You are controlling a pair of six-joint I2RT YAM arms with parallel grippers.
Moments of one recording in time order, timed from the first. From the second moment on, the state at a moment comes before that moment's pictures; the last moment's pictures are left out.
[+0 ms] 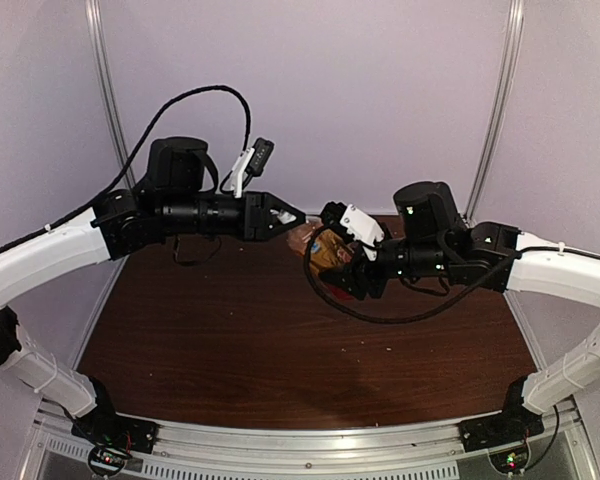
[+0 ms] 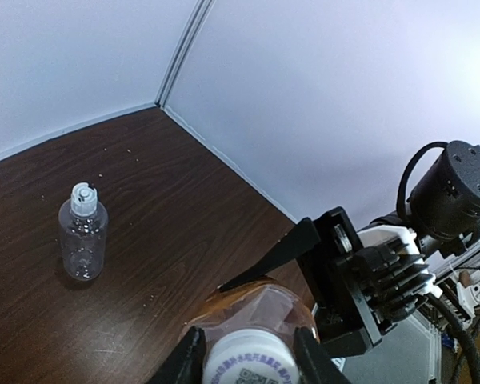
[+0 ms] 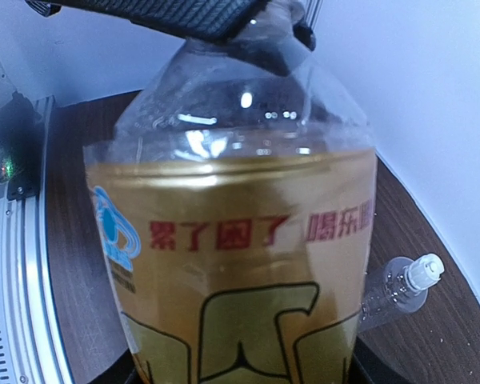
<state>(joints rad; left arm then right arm) -0.90 1.40 1.36 -0.25 0.32 -0.44 0.97 1.33 1.19 -0.32 -0.03 -0.21</state>
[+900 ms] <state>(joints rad) -0.90 1.31 1.38 -0.21 0.65 -0.12 0.93 1.22 1.09 -0.23 -0.52 -0.04</state>
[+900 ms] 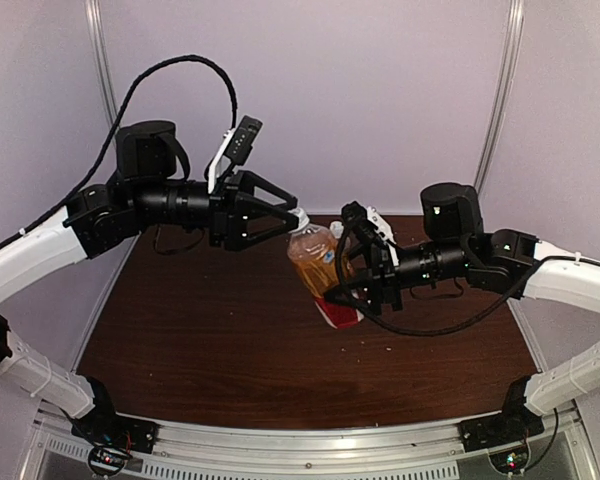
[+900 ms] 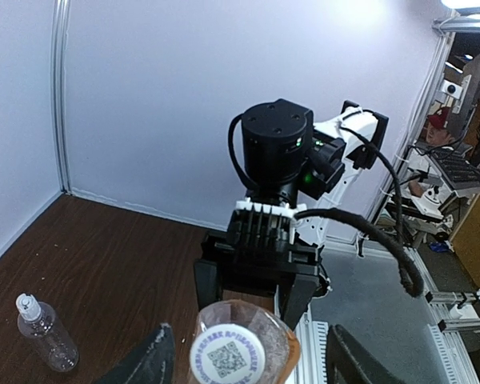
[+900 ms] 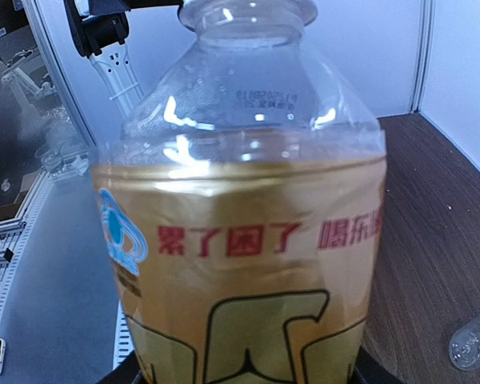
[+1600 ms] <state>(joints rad) -0.90 1.34 1.36 -0.12 0.71 -0.15 0.93 1.24 1.09 -0.19 -0.58 -0.02</state>
